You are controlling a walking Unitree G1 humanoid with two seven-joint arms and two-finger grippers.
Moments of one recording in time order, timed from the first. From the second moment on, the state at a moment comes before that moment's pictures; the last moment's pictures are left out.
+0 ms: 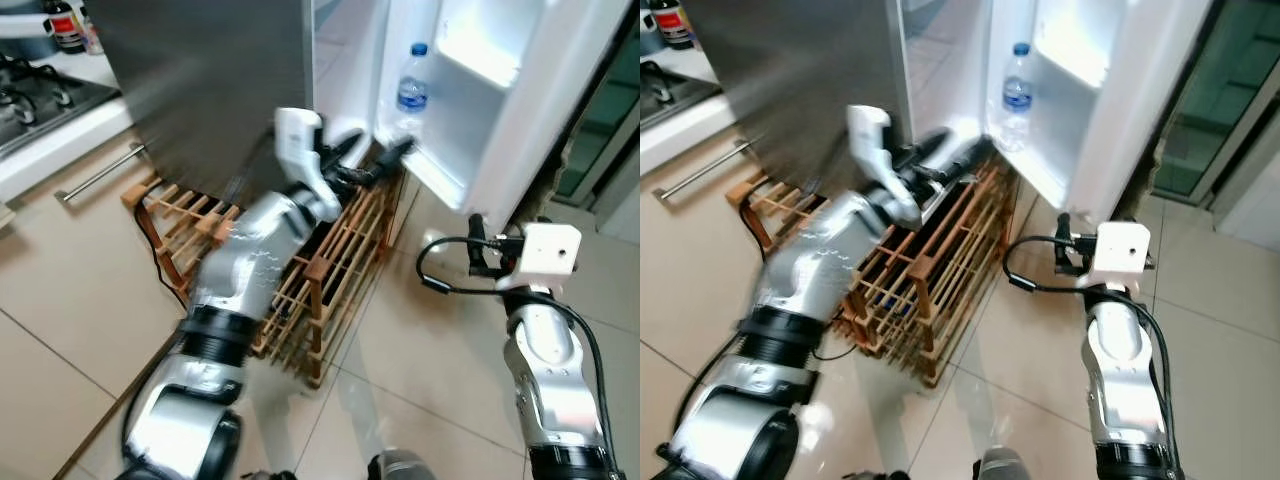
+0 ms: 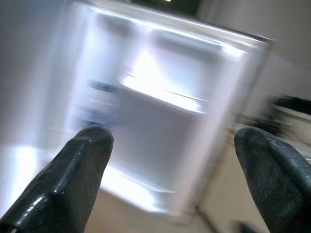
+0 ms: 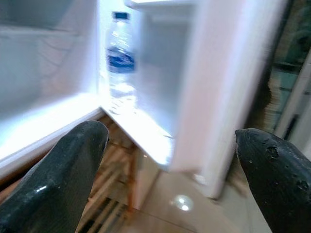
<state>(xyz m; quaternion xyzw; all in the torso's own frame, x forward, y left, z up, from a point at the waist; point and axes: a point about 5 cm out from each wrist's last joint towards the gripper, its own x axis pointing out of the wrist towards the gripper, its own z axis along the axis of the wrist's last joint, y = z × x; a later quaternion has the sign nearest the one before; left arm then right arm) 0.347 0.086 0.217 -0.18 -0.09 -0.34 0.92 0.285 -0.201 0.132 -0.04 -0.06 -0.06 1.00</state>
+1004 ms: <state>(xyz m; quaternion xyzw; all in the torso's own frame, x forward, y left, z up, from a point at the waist) 0.346 0.092 0.208 -0.18 -0.08 -0.32 0.93 0.286 -0.197 0.131 -0.04 -0.06 -0.06 1.00</state>
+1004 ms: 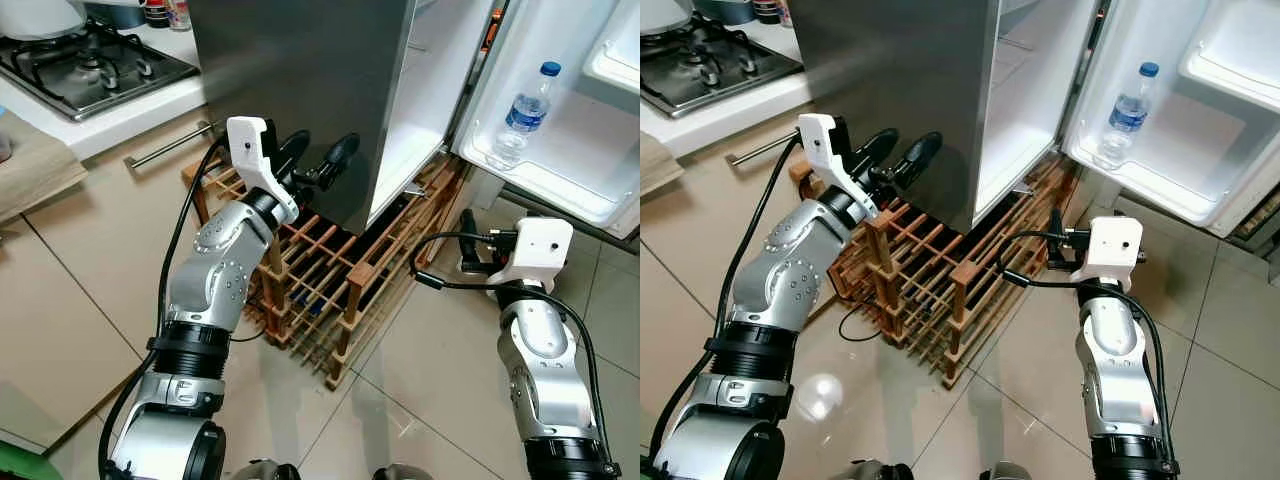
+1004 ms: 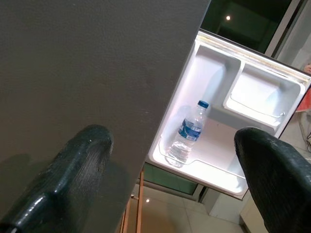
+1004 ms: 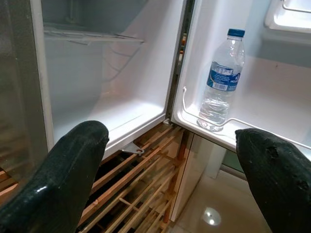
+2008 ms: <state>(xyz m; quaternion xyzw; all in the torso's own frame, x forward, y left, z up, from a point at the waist) 0.346 0.091 0.207 -0.18 -0.08 -0.32 0.93 0.286 -0.197 0.131 -0.04 -0.06 -0.06 1.00</state>
